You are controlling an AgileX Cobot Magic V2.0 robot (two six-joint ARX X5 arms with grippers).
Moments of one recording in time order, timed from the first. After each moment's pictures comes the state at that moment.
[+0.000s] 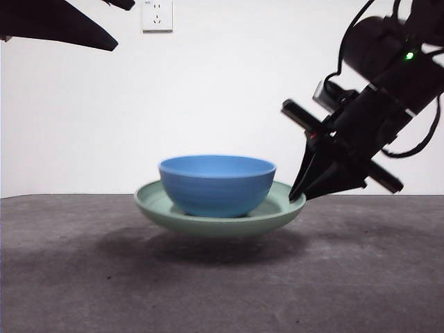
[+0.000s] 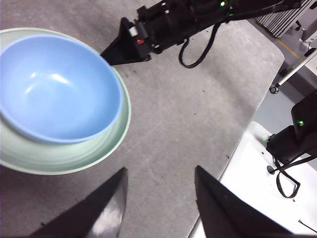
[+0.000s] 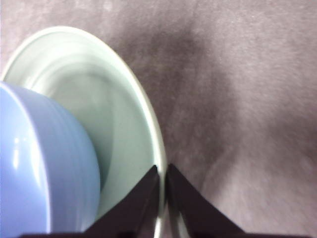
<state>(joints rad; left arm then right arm) -0.55 0.88 0.79 -0.49 0.55 -0.10 0.35 1.62 0.88 -0.06 -0.42 0.51</state>
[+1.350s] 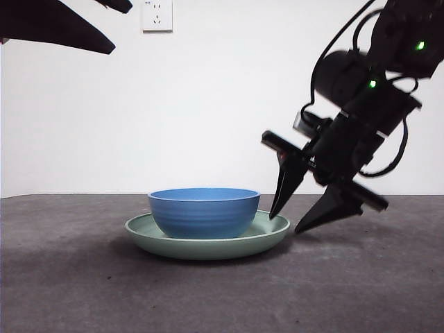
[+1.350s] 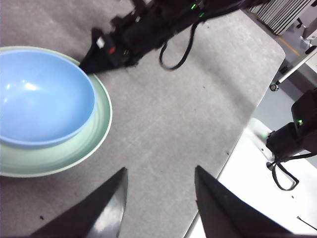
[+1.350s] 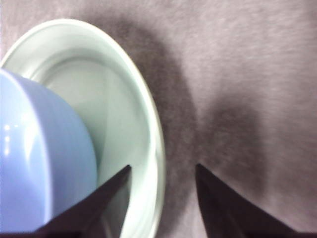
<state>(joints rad) -0.55 0.88 0.79 -0.51 0.55 -0.10 0.39 1.74 0.99 -0.16 -0.35 0.52</state>
